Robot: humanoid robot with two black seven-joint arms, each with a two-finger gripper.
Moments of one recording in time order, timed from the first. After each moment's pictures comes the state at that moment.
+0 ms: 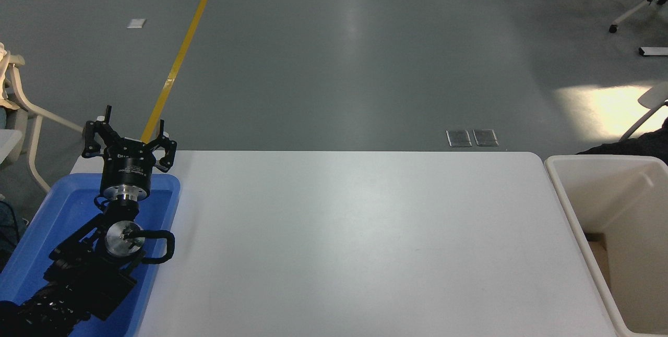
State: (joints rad) left arm -0.61 0.19 -0.96 -0.40 -0.12 -0.55 -0.56; right arm 1.27 -0.92 -0.82 0.58 -0.64 0.43 0.23
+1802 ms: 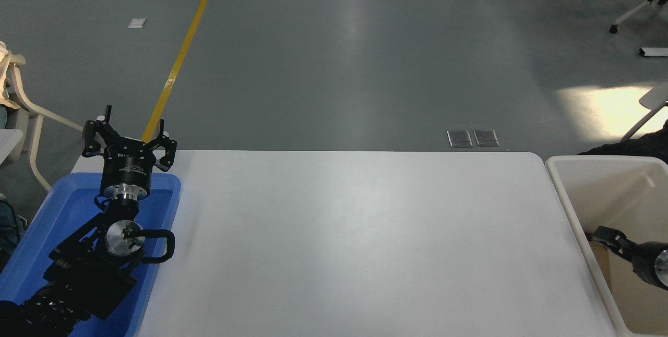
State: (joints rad) left arm -0.61 0.19 -0.96 -0.40 -0.12 -0.55 -0.56; right arm 0.89 -0.77 -0.53 0.68 -0.55 0.14 0.14
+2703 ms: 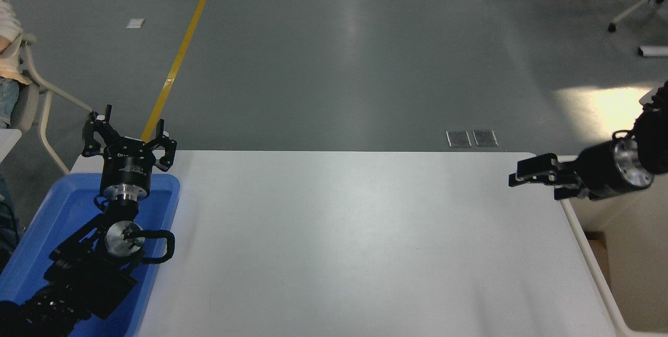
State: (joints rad) left arm -0.61 0.19 -0.96 -0.40 -0.12 -0.55 -0.56; right arm 1.98 -0.62 -1.05 1.44 -0.37 0.48 0.09
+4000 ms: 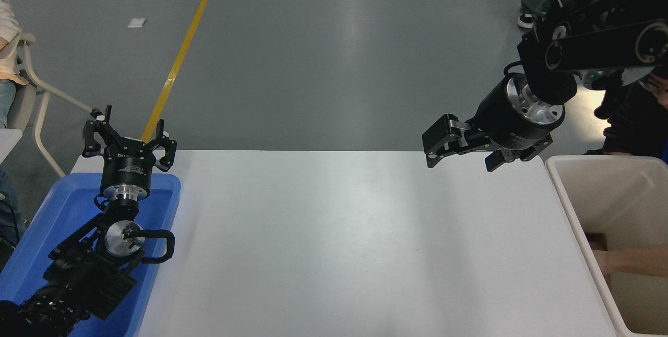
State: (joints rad) left arm -0.61 0.19 -0.96 -0.40 -0.12 -0.55 -0.56; right arm 2.37 -0.15 -1.36 1.55 0.06 0.65 0.10
